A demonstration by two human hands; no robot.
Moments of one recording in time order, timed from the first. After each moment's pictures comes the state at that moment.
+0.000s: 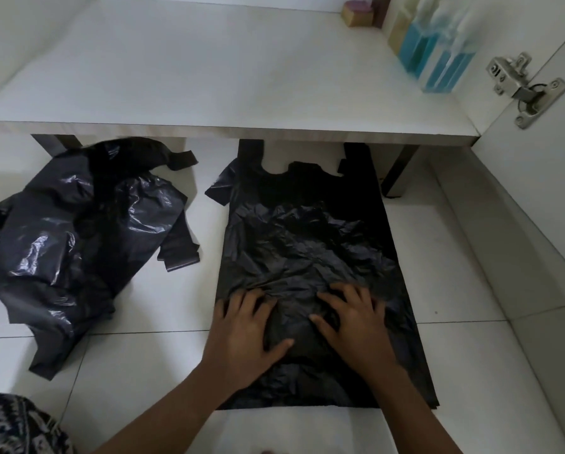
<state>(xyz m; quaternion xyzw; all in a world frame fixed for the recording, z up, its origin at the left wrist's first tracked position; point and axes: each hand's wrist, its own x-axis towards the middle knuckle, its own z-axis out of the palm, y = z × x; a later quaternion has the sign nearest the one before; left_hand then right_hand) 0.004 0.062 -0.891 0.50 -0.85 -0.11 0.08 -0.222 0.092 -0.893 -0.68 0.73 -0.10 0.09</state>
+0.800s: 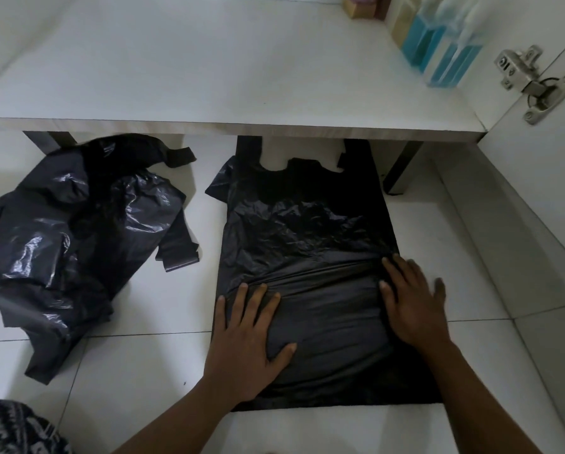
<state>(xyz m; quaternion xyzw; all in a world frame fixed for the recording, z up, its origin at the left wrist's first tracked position) 0.003 0.071 -0.907 0.52 -0.84 -0.15 0.02 -0.316 0.078 -0.904 -0.59 0.80 -0.06 0.10</state>
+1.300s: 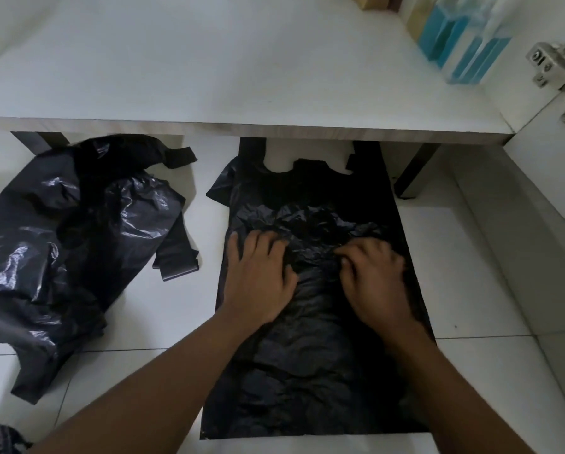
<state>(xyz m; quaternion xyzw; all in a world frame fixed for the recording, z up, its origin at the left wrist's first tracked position) -0.034 -0.037 -0.873 0.54 -0.83 -0.08 0.11 -0.242 0.011 -0.872 -0.67 0.73 -0.17 0.02</state>
